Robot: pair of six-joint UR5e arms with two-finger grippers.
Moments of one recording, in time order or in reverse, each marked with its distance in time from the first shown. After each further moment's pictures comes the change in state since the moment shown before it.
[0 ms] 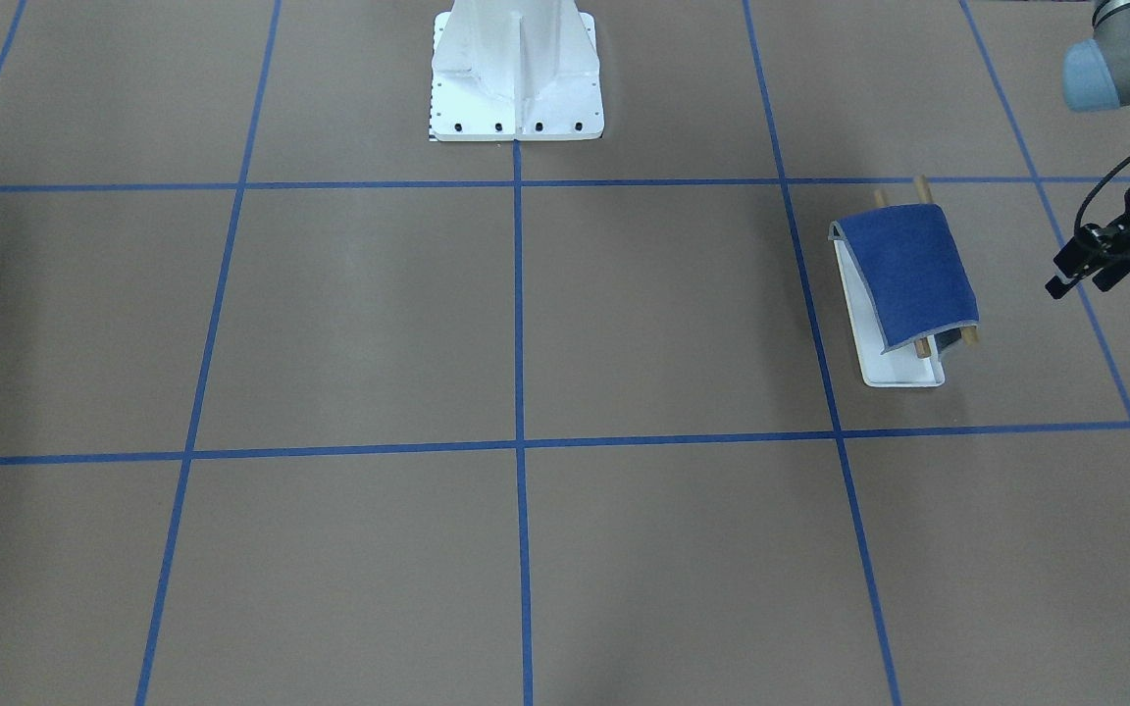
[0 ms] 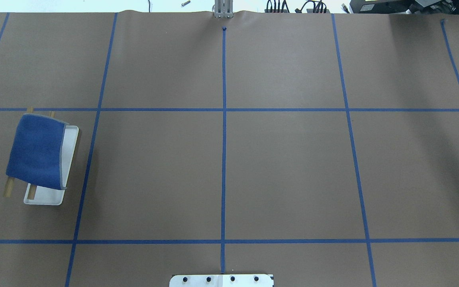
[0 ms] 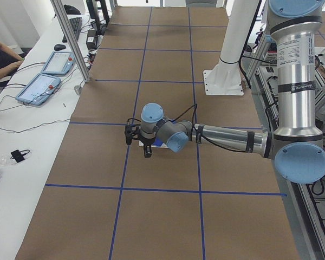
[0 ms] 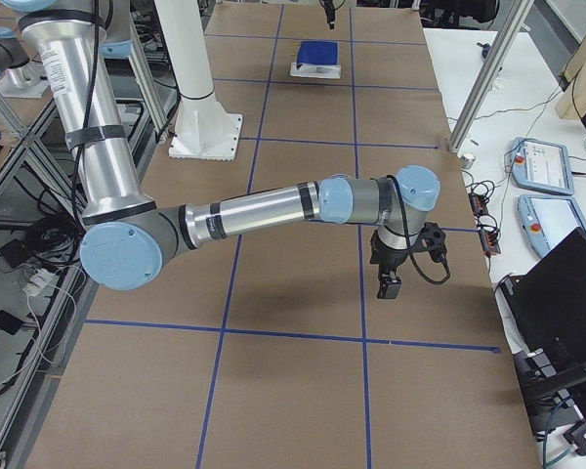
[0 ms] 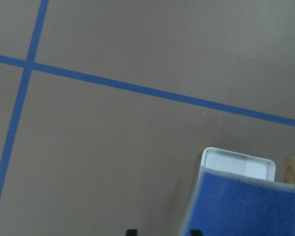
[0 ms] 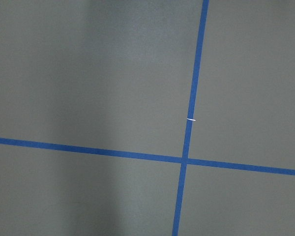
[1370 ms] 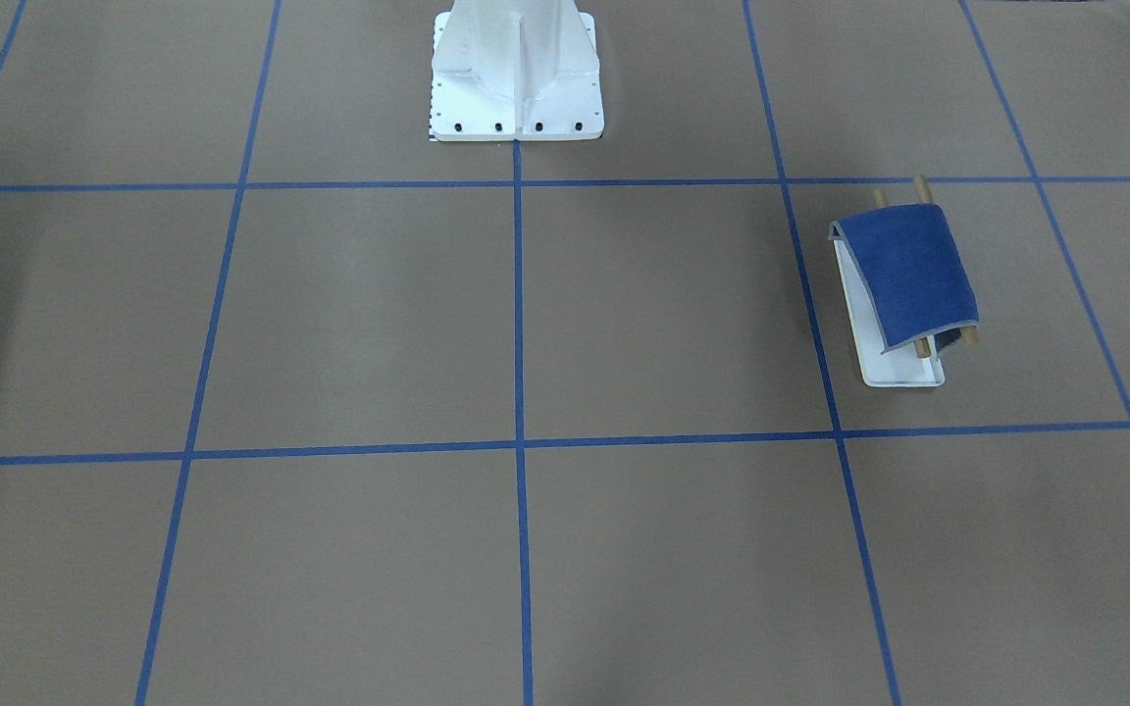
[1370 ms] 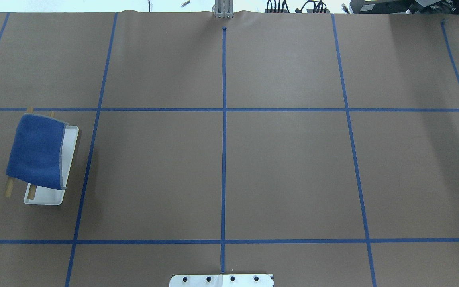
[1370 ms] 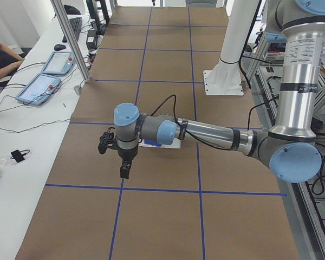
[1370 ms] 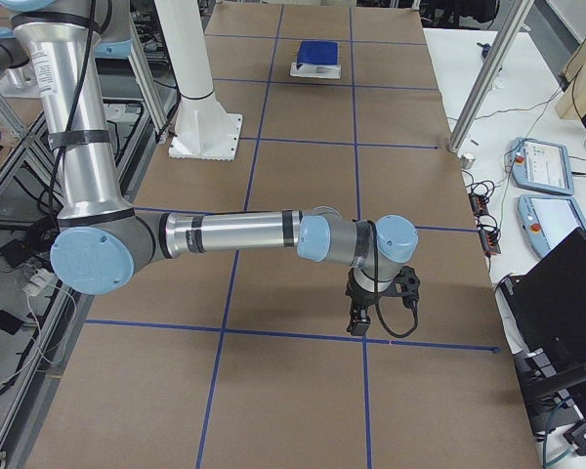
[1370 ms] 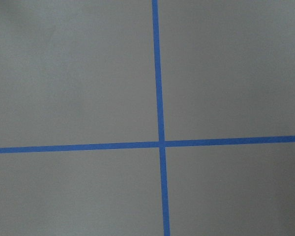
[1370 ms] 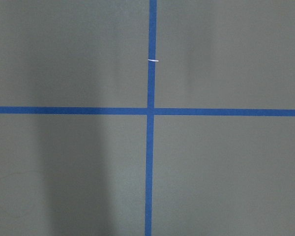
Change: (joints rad) left arm -0.292 -0.147 0.035 0.540 0.031 0.734; right arm 0.018 -0.109 -0.054 0.028 0.017 -0.008
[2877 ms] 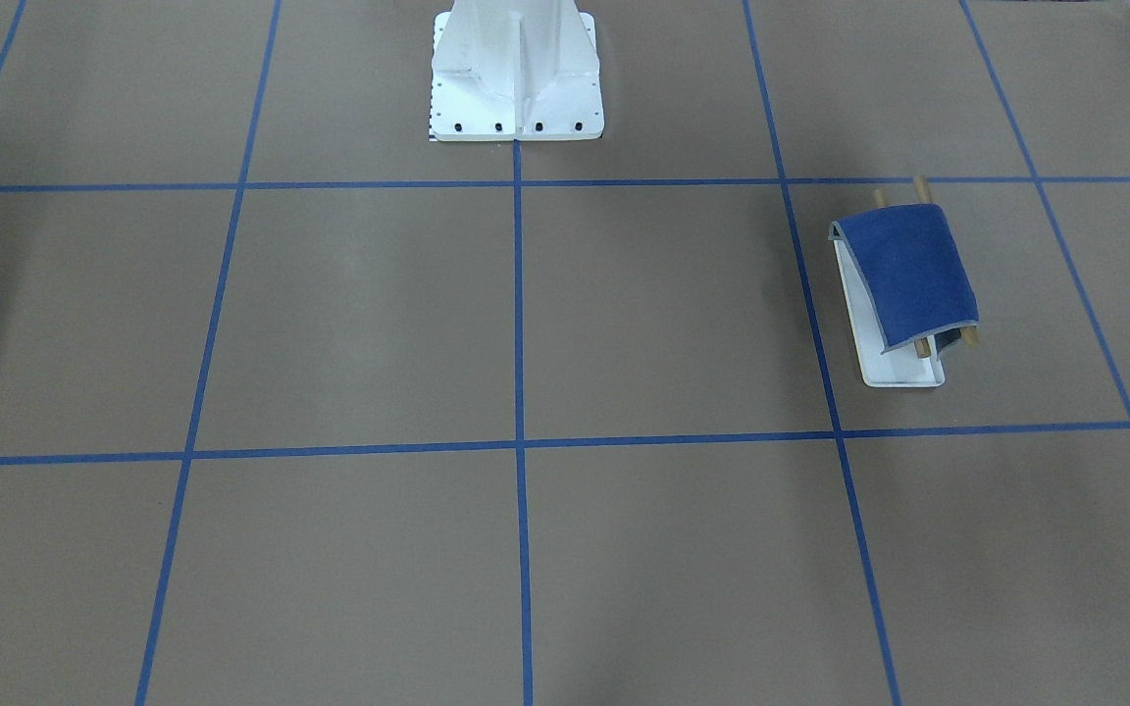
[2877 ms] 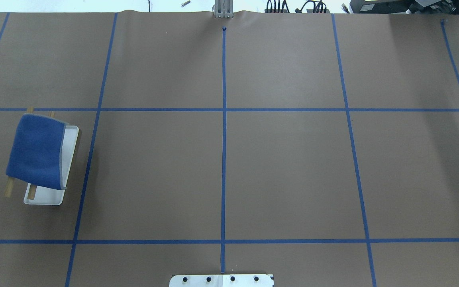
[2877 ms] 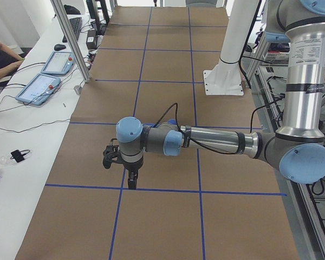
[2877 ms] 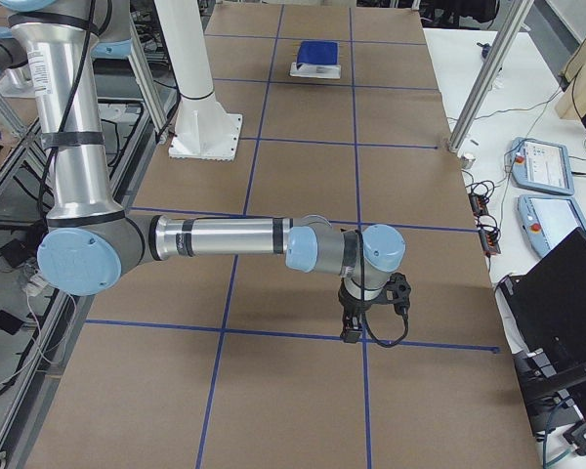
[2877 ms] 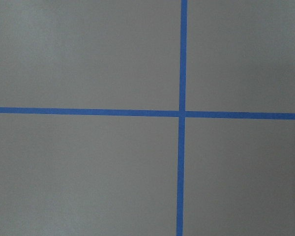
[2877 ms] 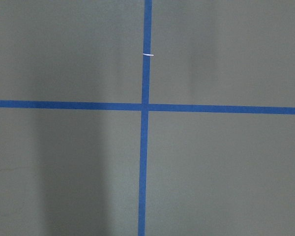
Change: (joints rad) left arm -0.049 0.032 0.037 0.006 -0.077 -0.006; right arm 0.000 -0.033 0.008 0.059 0.002 0.008
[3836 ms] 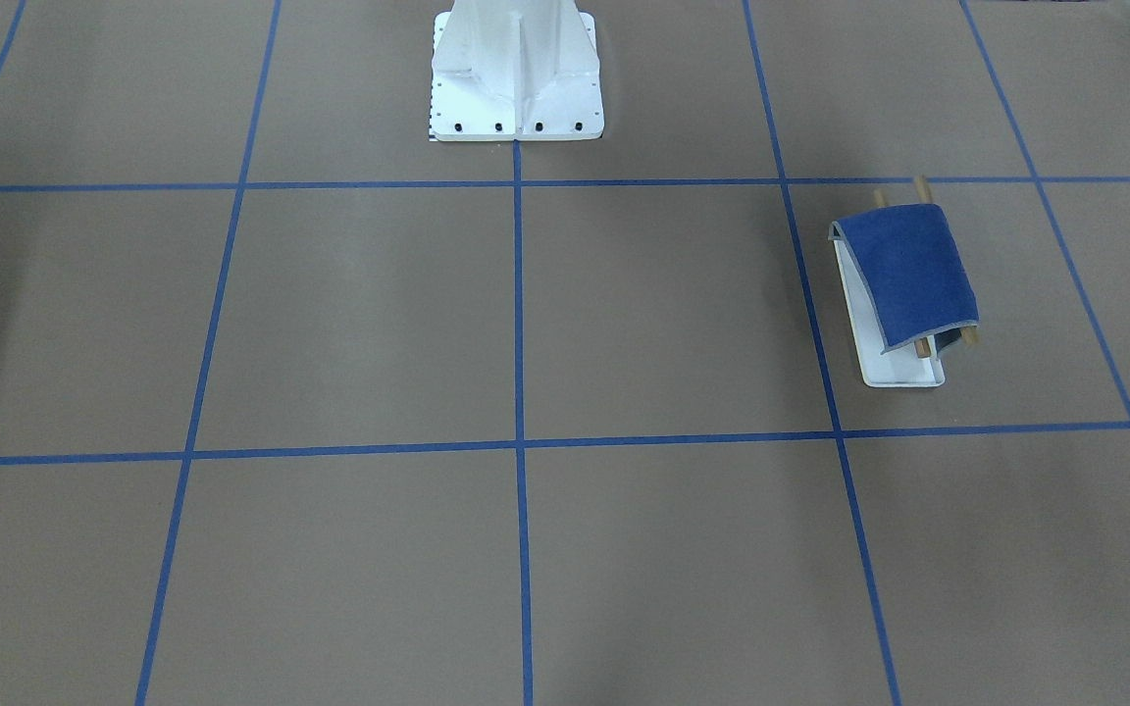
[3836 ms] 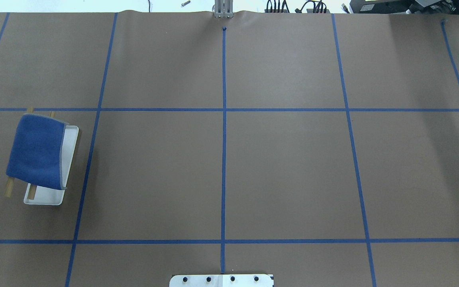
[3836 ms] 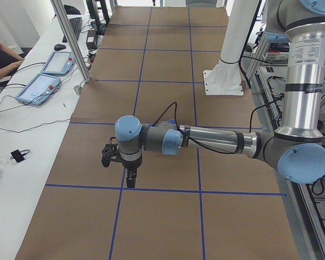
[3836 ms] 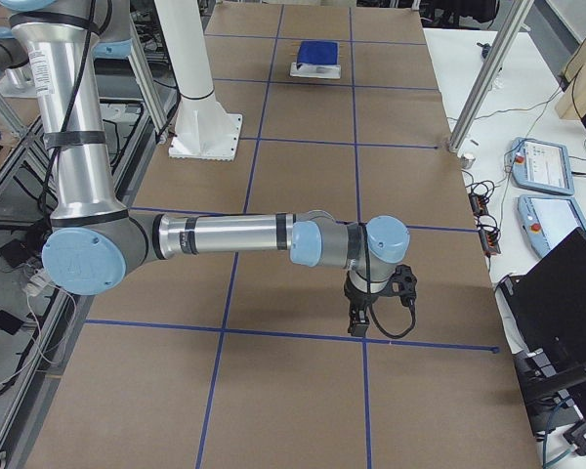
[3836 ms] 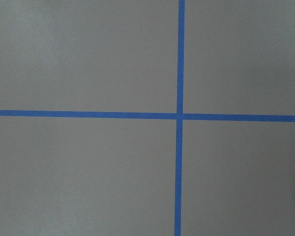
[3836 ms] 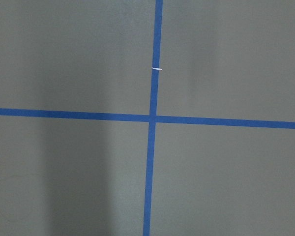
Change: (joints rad) left arm 0.001 -0.009 0.001 0.000 0.000 -0.001; right arm 0.000 0.013 0.008 0.015 0.003 0.000
